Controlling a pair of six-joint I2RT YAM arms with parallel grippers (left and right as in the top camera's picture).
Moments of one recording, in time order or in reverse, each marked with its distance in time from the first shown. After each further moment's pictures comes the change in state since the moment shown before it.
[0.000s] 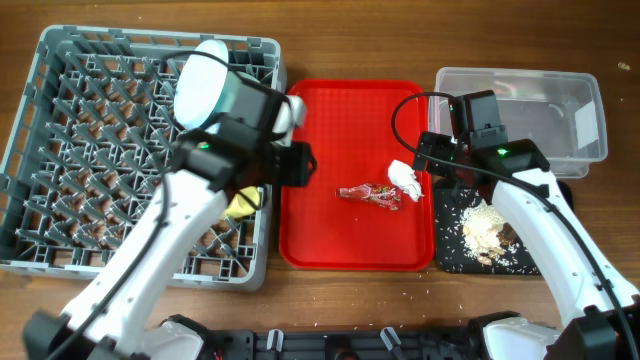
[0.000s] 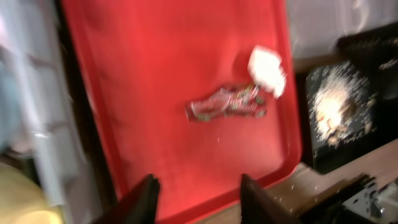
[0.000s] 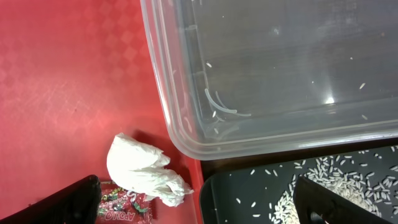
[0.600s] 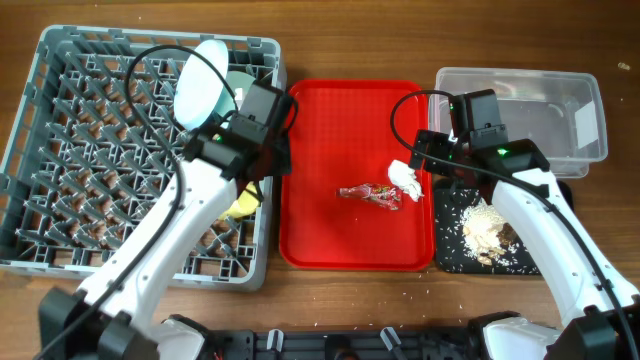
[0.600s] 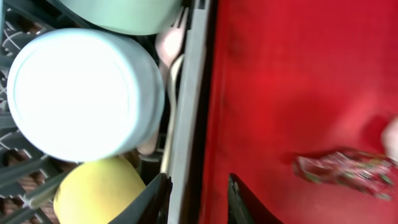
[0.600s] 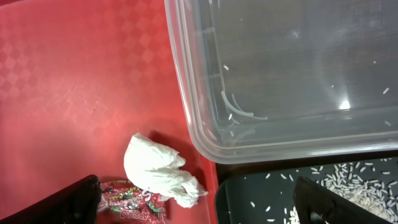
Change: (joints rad) left arm 0.006 0.046 -0.013 -0.003 -0.413 -0.134; right arm 0.000 0.000 0.000 0.024 -0.047 0.000
